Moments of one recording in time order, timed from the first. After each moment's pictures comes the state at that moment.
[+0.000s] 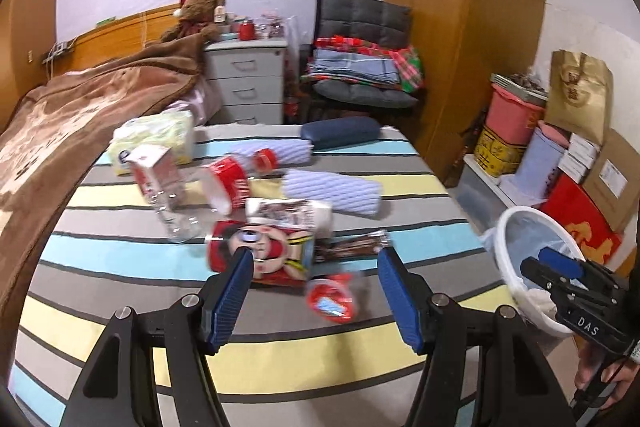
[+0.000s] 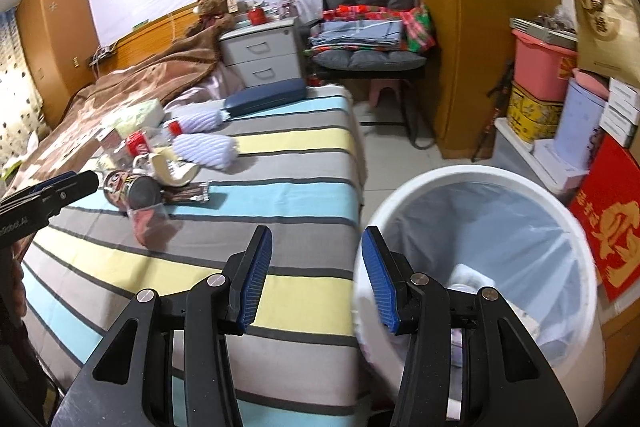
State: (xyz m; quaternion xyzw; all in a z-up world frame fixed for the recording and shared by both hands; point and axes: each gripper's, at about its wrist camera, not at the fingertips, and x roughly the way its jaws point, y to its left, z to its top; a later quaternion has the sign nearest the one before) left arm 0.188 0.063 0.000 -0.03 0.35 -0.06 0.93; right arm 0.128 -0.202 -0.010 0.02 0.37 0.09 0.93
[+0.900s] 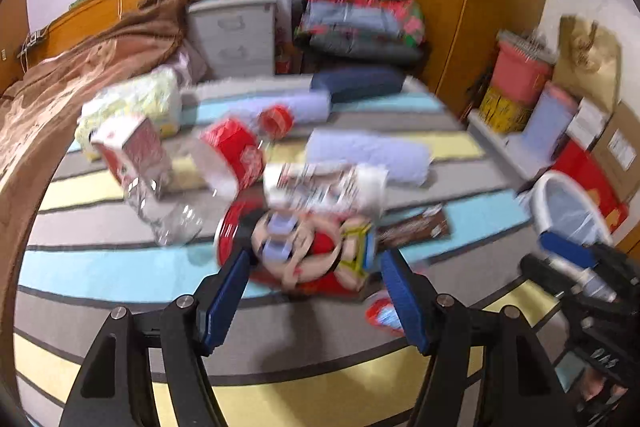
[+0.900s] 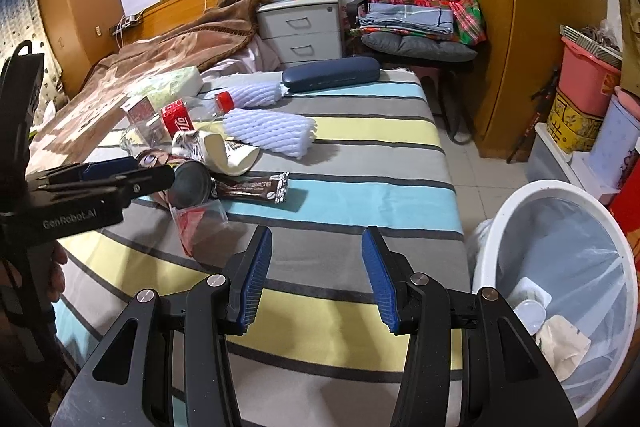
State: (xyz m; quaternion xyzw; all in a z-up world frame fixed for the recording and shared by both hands) left arm 0.253 0.081 -0.049 0.00 0.44 -0.08 0.89; right arm 0.146 -0.140 -0.017 0.00 0.40 0.13 0.91
